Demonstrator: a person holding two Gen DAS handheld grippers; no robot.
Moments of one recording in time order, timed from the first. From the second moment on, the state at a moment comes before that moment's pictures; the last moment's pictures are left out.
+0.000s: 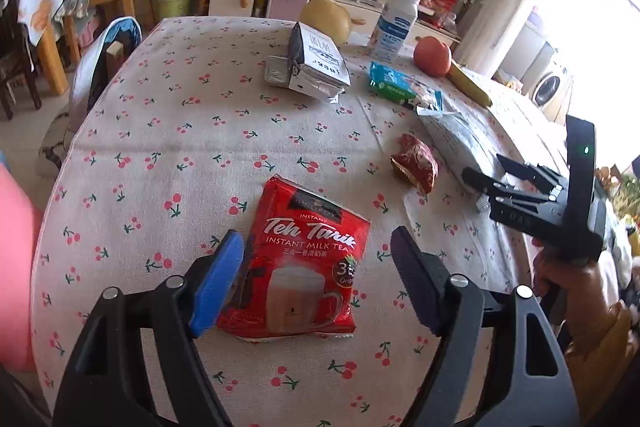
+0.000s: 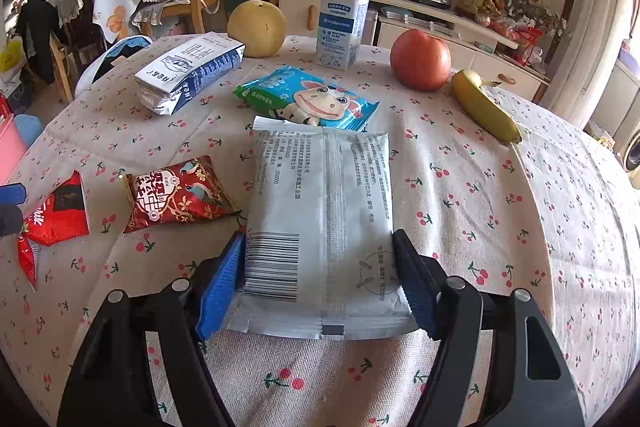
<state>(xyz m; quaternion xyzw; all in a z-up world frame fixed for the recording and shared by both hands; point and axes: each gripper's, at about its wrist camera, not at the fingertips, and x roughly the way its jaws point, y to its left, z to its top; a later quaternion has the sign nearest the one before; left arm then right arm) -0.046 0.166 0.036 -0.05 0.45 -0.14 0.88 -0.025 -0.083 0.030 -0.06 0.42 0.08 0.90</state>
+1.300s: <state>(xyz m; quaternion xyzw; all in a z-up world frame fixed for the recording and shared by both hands) -0.050 0.176 0.042 -0.09 0.45 -0.15 0.88 -0.057 -0.062 0.035 -0.04 0.43 0.06 0.90</state>
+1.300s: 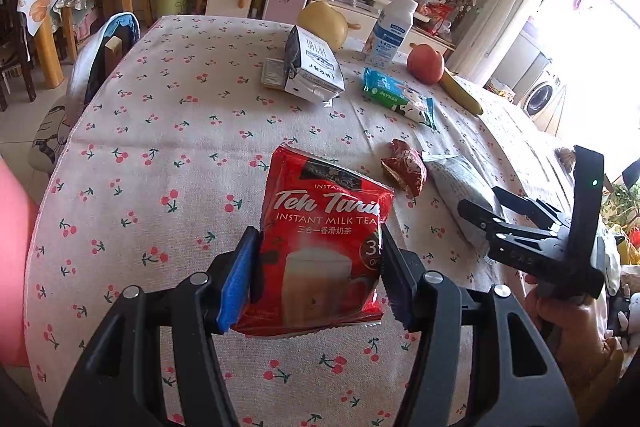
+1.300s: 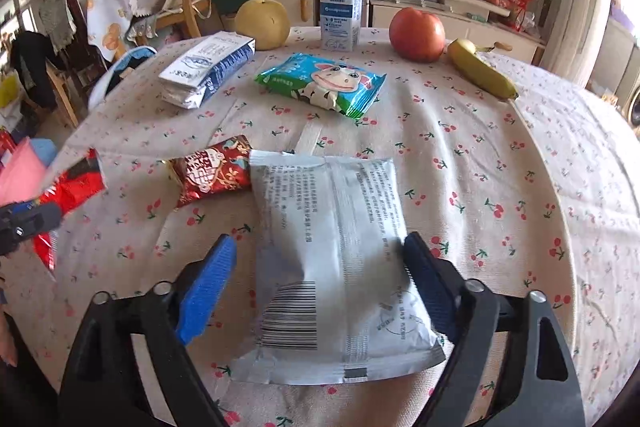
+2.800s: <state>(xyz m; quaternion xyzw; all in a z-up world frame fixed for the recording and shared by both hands) -0.057 0.228 0.070 -0.17 0.39 -0.13 0.89 -0.064 -0.031 0.086 0.01 0.38 0.10 0.92</state>
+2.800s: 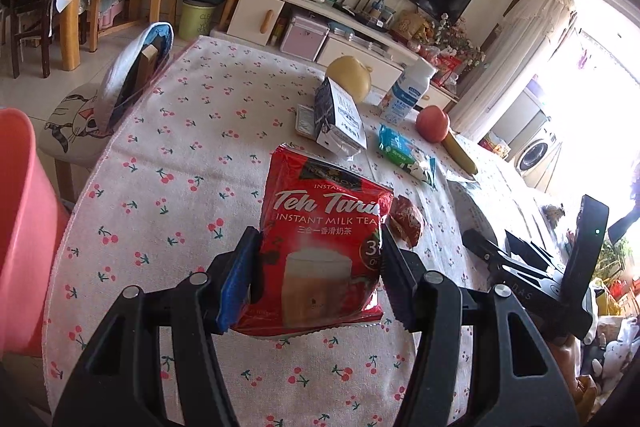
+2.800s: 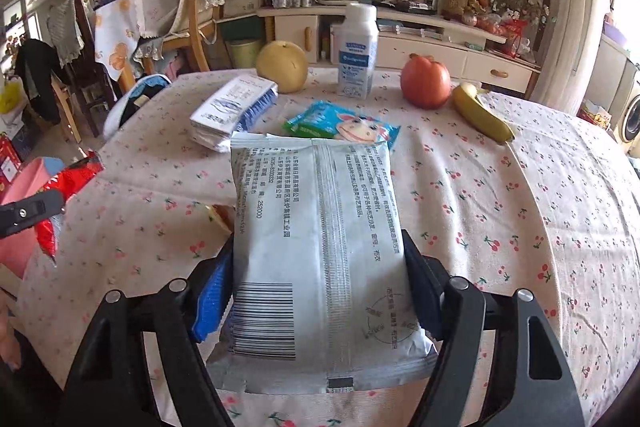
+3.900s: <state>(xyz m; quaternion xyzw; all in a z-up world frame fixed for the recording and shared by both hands) -0.125 0.495 0.084 -0.34 0.27 0.33 0.84 -0.058 0.325 0.118 0.02 0.40 0.41 0.82</state>
